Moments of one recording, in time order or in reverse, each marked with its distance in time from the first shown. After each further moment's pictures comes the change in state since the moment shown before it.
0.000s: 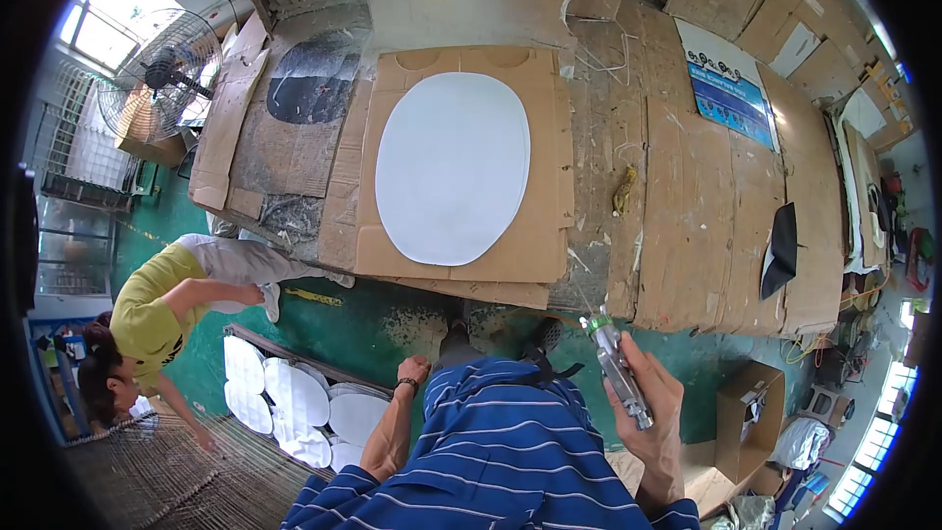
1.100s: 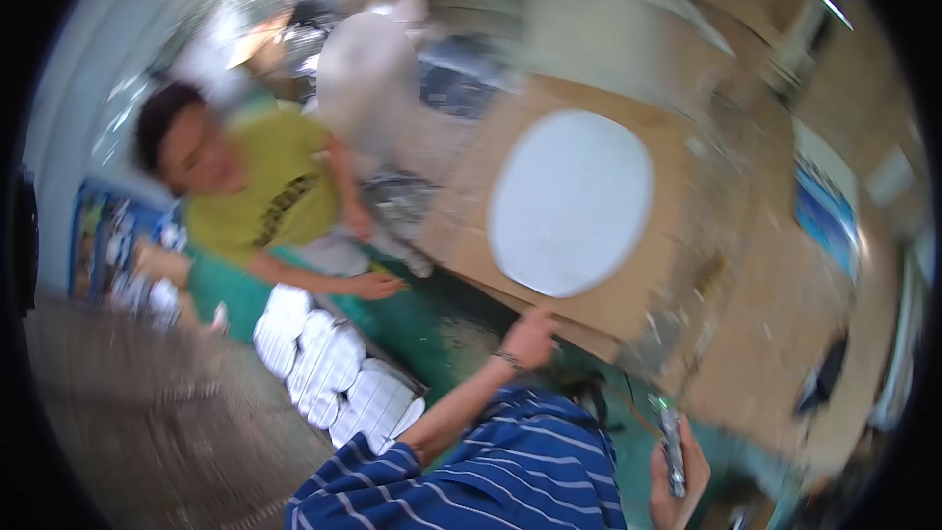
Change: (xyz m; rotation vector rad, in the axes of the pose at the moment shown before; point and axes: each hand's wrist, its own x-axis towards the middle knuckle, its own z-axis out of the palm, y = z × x) left_hand -0.044 0.218 -0.086 0.018 0.328 0.824; right_hand -0.029 0.032 -0.007 0.133 -0.060 0.122
